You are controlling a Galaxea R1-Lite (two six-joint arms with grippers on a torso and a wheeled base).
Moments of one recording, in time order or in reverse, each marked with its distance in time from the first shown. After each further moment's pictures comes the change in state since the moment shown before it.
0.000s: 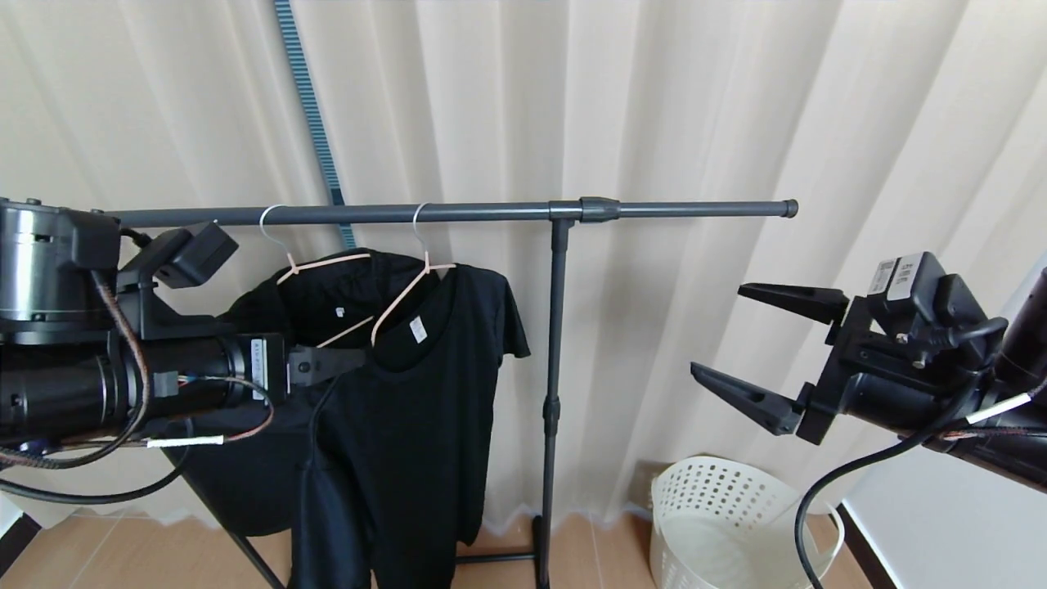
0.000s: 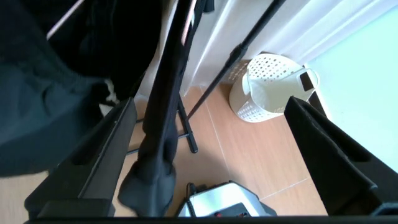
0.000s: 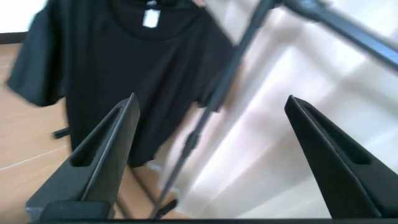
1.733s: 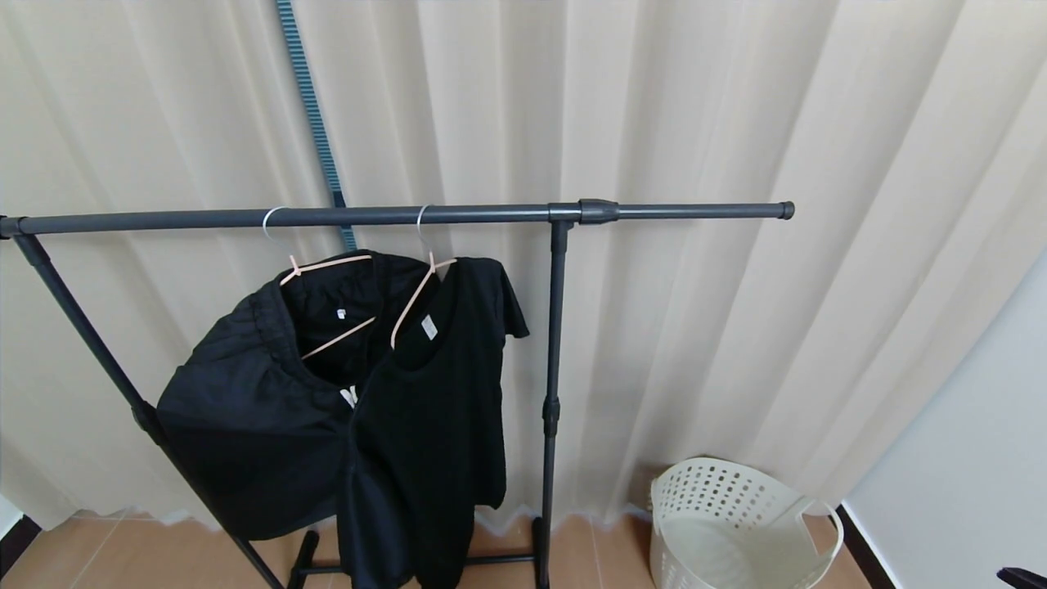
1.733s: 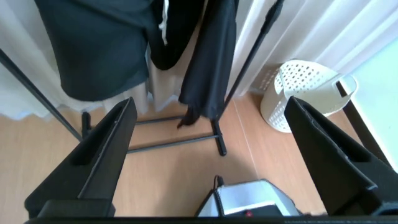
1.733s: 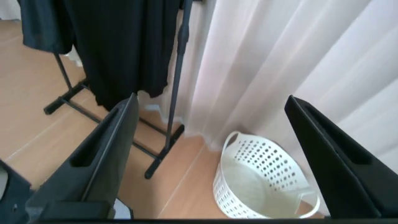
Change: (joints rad) left arm 0.101 -0.982 0.753 0.059 0.084 0.049; right arm 0.113 -1.105 0.494 0.775 -0.440 0.184
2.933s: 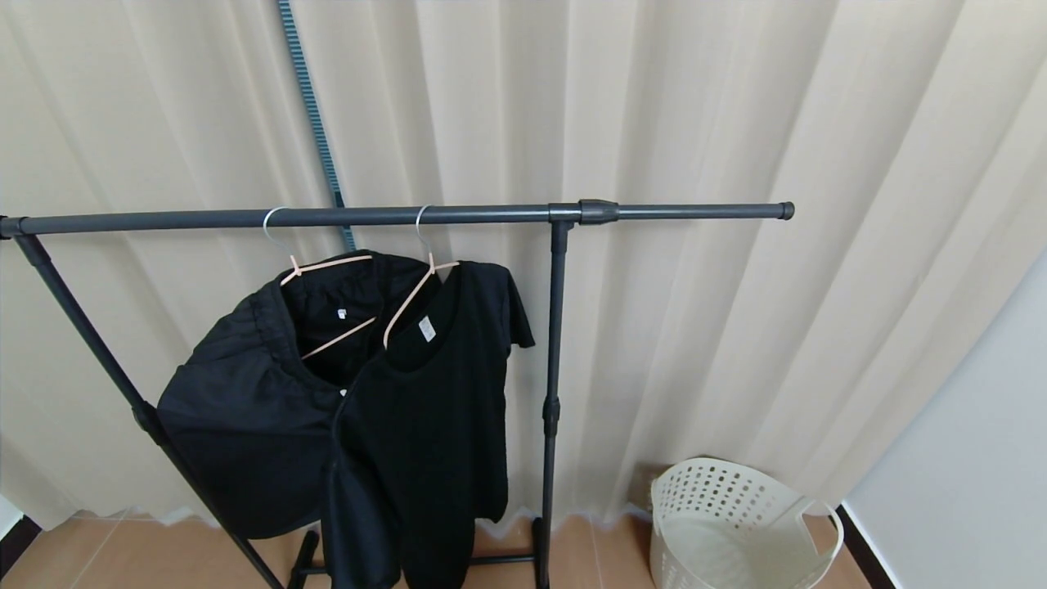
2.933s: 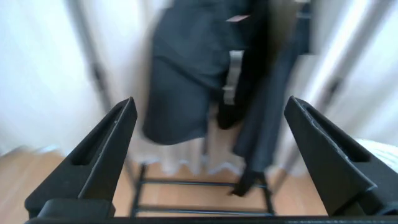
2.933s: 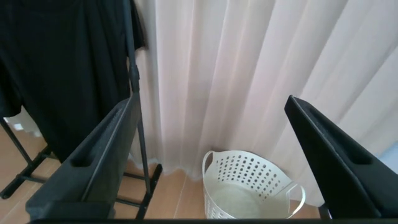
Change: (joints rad) left arm 0.136 -0.417 0.055 0.032 0.126 0.086; right arm -0.148 -0.372 0.001 0.119 -0.100 0.123
